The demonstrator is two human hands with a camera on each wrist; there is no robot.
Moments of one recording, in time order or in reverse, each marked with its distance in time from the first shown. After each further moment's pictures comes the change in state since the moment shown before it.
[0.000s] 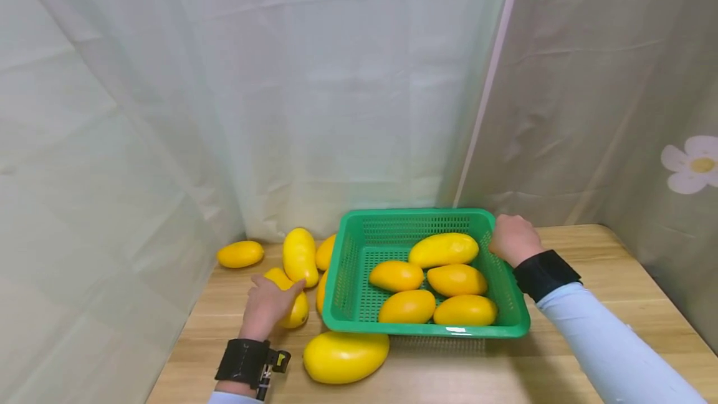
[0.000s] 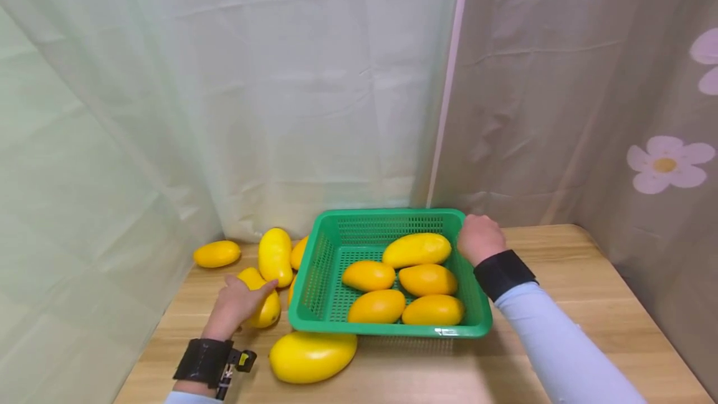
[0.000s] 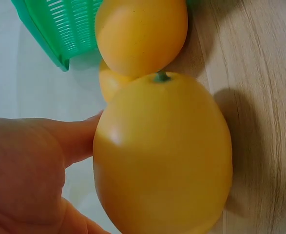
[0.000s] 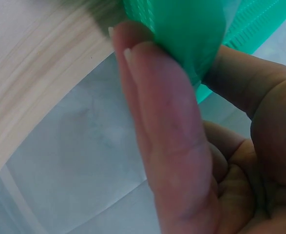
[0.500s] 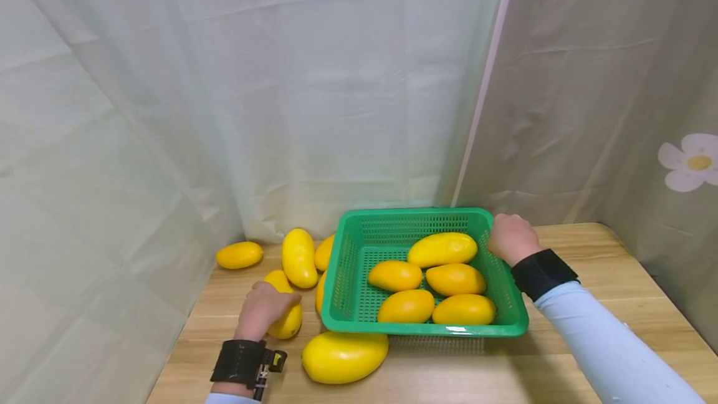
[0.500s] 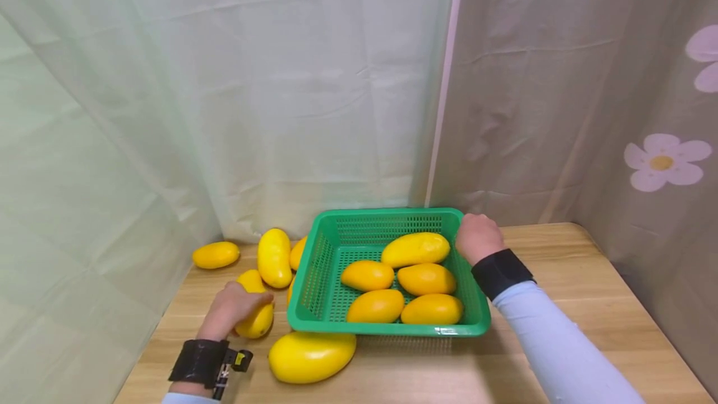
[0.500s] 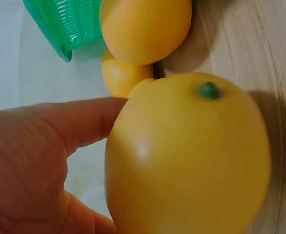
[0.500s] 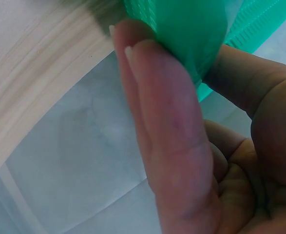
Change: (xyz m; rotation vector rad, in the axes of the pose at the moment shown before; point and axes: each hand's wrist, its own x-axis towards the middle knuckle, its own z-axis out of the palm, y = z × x) left_hand -0.001 -0.005 -0.008 0.000 -0.081 0.007; right_hand 0.002 -0.003 0.000 -0.035 -0.019 0.033
